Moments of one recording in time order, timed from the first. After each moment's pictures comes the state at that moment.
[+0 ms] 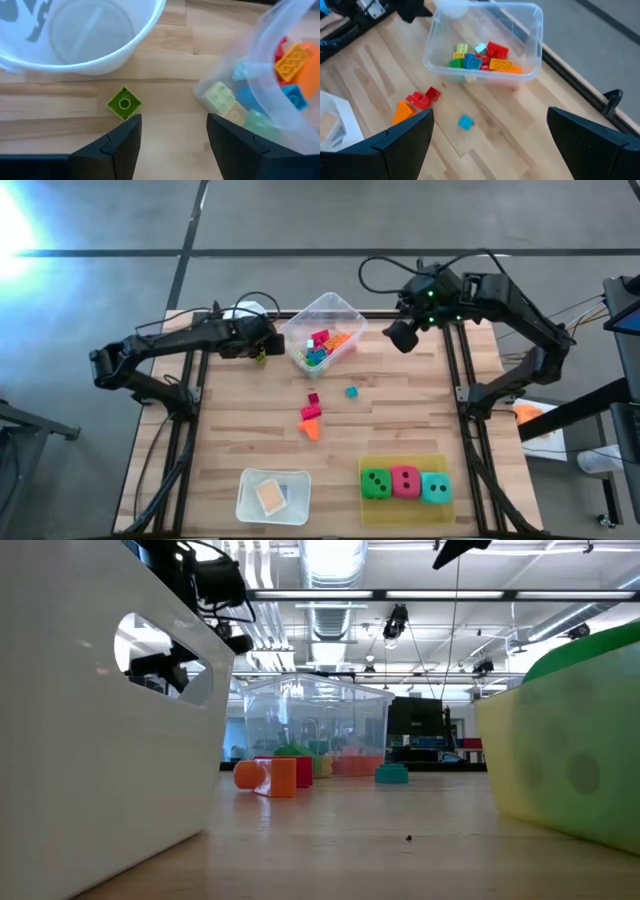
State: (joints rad) left arm 0.45 1.37 0.98 -0.77 -0.29 -1.08; right arm -0.30 1.43 1.92 -1.37 0.11 0.39
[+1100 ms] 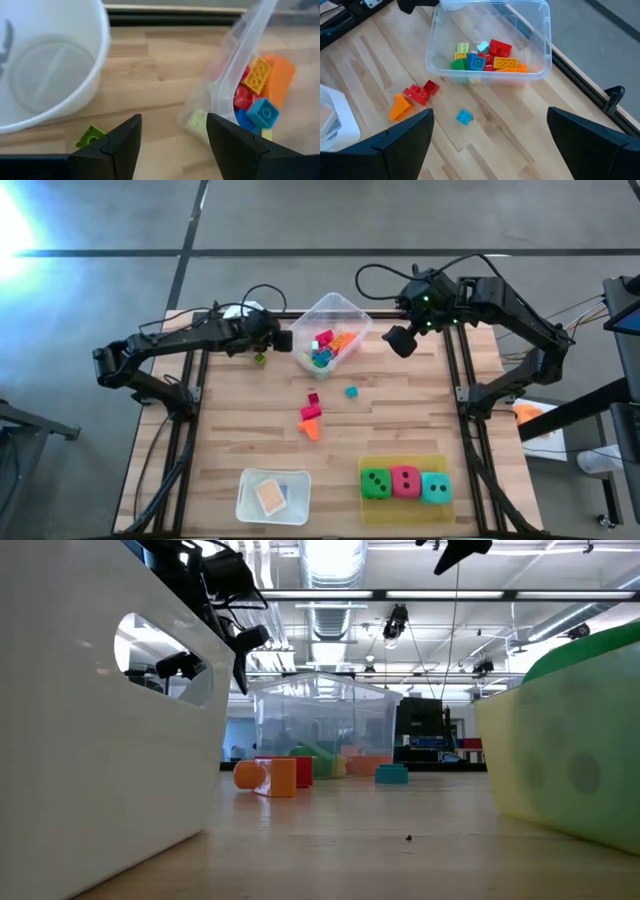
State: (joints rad) left arm 0.44 1.40 1.00 -0.60 -0.32 -0.92; right arm -0.29 1.43 1.88 -1.37 0.11 0.39
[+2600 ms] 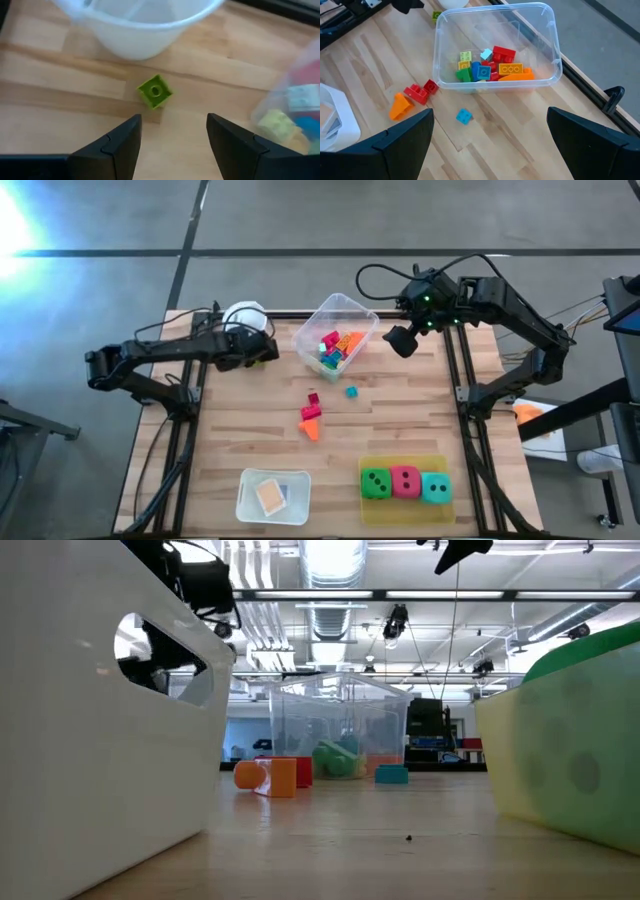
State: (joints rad) left arm 0.36 1.33 0.88 -0.81 -0.42 -1.34; right arm -0.29 1.42 1.88 -1.37 0.10 0.39
